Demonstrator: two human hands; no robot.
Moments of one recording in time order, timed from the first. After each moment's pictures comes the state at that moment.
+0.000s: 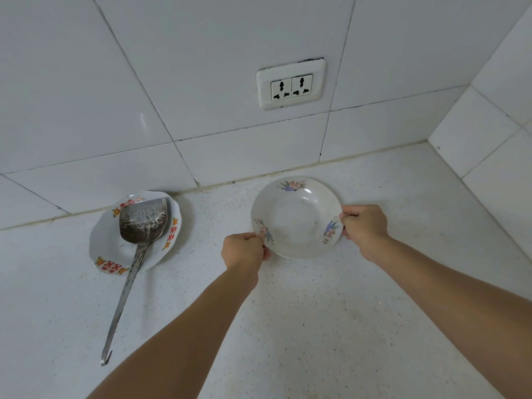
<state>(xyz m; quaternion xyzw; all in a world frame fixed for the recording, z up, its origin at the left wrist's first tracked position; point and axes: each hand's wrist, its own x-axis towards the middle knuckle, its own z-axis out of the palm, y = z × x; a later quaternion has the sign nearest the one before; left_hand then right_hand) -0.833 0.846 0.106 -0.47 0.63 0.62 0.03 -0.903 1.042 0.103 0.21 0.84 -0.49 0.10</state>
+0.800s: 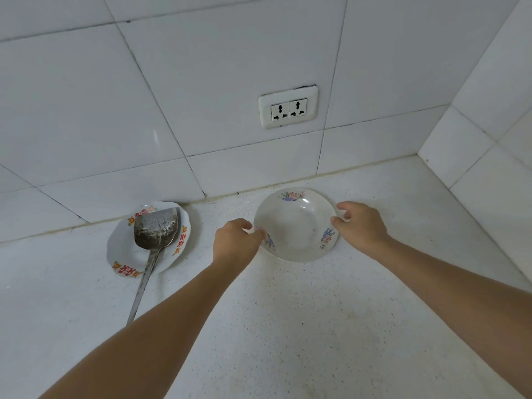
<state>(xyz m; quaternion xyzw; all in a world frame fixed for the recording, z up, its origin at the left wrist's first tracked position) -0.827 0.823 0.158 -0.27 0.87 0.41 0.06 -0.889 1.050 0.151 0.03 0.94 -0.33 0.11</state>
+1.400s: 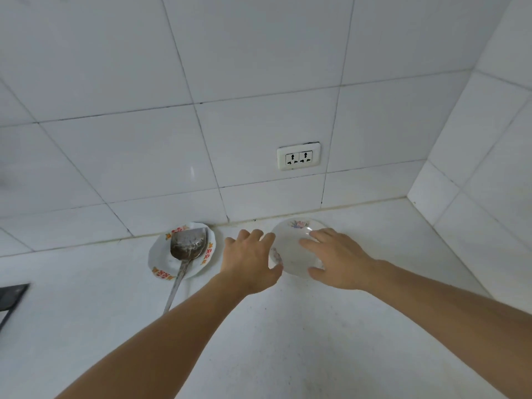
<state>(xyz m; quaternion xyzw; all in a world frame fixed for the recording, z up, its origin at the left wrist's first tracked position) -0.755 0.832 0.243 0.01 1.00 0.00 0.02 -0.807 1.028 0.250 -0.33 0.94 -0.02 0.10</state>
